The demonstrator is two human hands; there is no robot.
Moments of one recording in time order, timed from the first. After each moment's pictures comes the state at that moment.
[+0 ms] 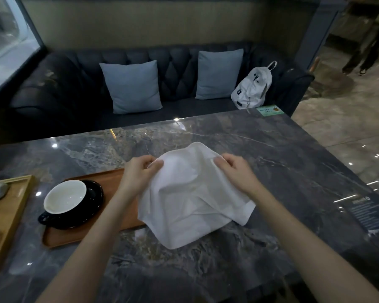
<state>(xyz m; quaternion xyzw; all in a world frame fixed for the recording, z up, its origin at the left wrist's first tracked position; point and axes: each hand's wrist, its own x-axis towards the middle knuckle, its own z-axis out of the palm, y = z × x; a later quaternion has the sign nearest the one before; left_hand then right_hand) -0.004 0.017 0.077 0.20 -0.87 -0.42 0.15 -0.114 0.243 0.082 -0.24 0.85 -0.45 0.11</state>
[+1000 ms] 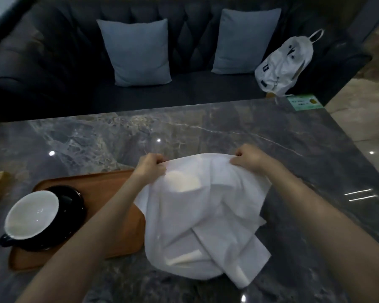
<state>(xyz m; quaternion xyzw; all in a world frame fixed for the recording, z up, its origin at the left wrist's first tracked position) -0.143 -0.027 0.008 0.29 -0.89 -0.35 -0.05 -0.302 0.190 0.037 -0.24 0.92 -0.11 0.29</state>
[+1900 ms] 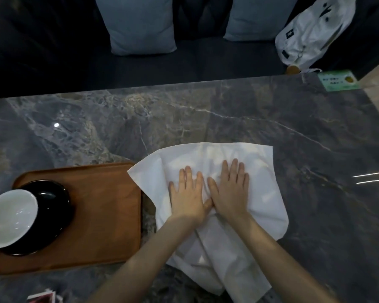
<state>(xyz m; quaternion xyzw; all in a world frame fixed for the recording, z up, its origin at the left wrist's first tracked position) -0.149 0.076 -0.078 0.21 -0.94 -0.15 -0.23 -0.218 0.163 -0.100 -0.20 0.97 -0.09 0.11</state>
